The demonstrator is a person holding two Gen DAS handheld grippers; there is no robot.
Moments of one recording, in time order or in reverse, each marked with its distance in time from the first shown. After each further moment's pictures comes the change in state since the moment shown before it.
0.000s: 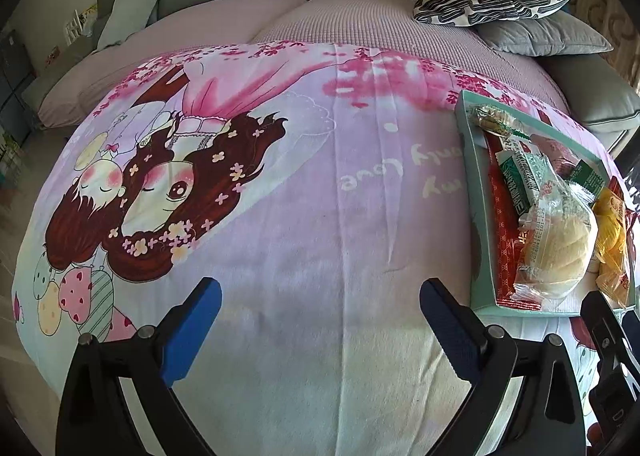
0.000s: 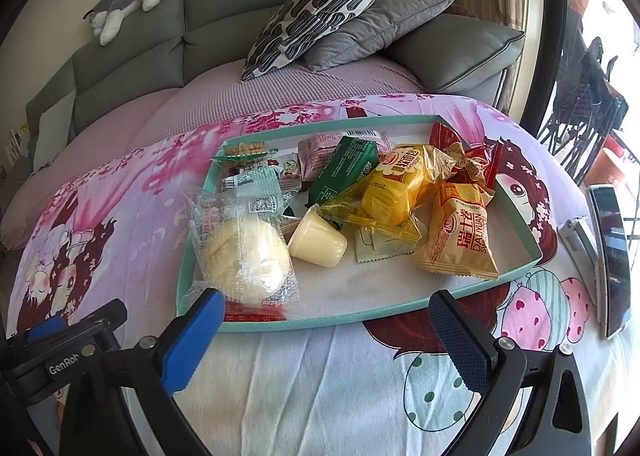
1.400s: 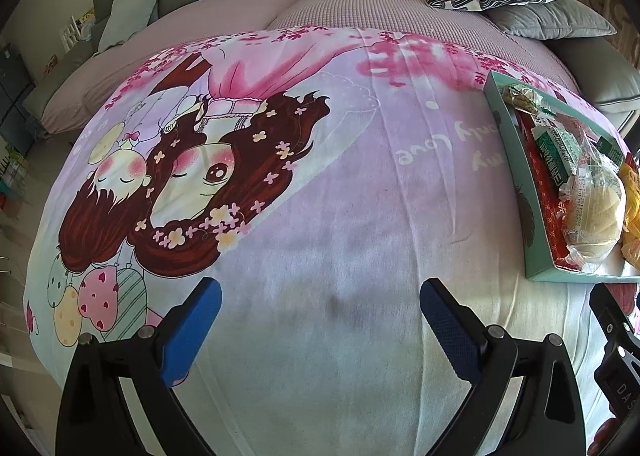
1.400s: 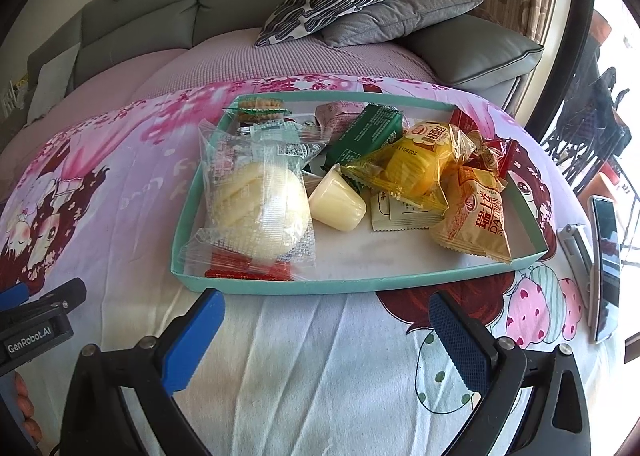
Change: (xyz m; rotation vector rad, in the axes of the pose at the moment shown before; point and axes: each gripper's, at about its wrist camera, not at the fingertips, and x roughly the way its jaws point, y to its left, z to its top) left arm 0.009 0.034 -0.008 0.052 0.026 0.036; right arm 0.013 0.022 -0.017 -0.116 0.063 -0.066
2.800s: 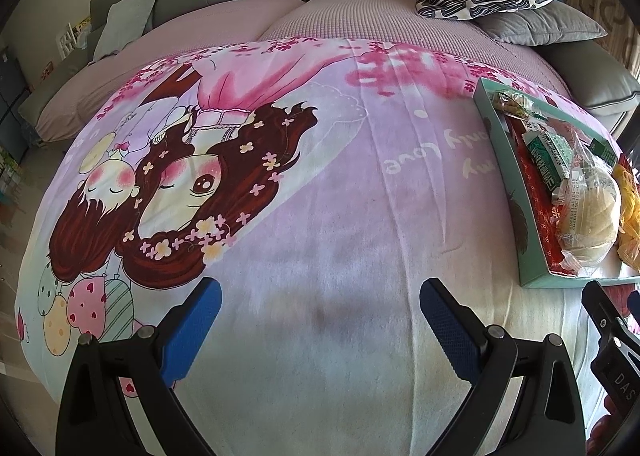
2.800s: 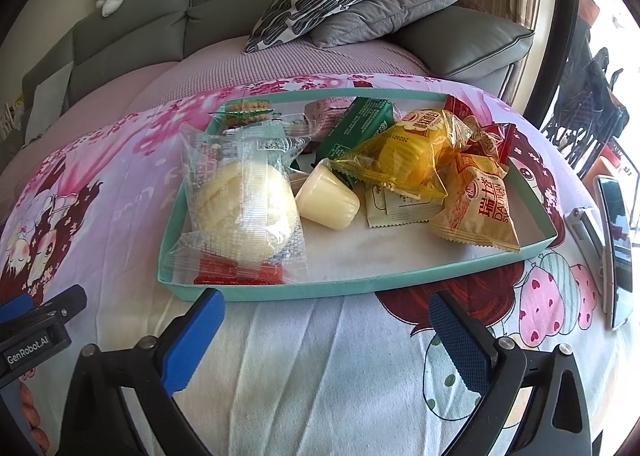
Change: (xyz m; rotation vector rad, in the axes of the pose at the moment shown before) left arm 0.002 -0.005 0.000 0.013 -0.055 -0.031; right arm 0.011 -0.008 -0.005 0.063 -0.022 0.017
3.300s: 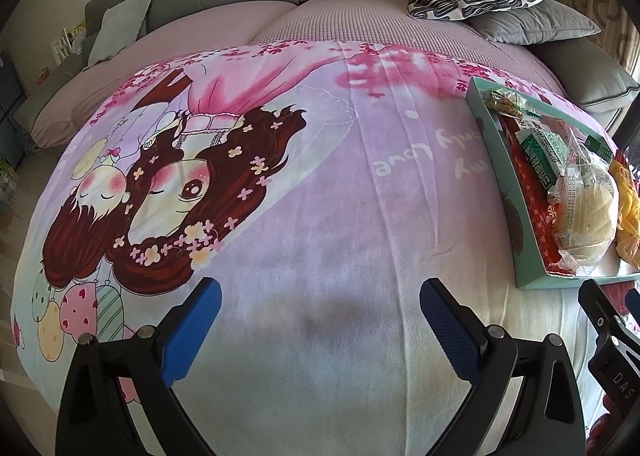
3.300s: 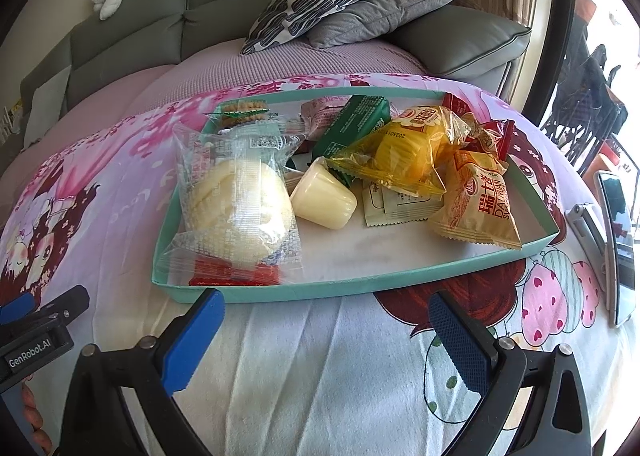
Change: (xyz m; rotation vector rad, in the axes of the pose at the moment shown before) left arm 0.003 -0.004 -0.001 0.017 -0.015 -0.019; right arm 0.004 -0.003 -0.001 0.006 -0.009 0.002
